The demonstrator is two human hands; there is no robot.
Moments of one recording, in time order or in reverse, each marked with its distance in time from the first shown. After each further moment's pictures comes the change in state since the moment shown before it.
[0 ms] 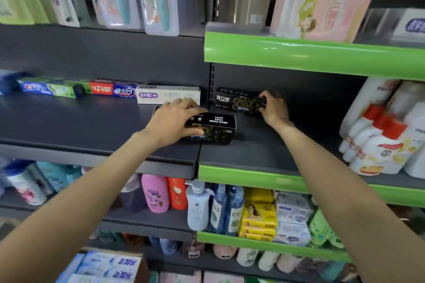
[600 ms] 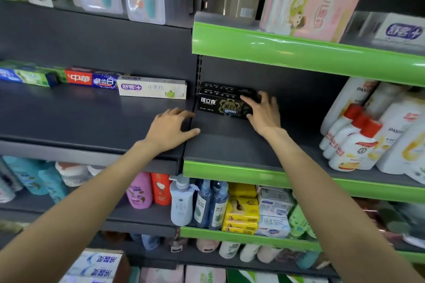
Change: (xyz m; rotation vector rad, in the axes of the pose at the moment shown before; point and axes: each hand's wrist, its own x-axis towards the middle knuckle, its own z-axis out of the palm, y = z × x) left_hand 0.008 0.013 0.057 -0.223 -0.014 -0.228; right_hand -0.037 -0.001 -0.015 -0.272 -0.013 -0.138
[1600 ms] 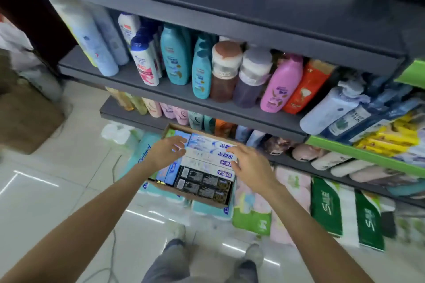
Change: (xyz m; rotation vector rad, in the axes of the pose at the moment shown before) left_hand -0.383 -0.295 0.030 -0.376 -0.449 -0.572; right_hand -0.324 -0.358 0.148 0.380 -0.519 -0.403
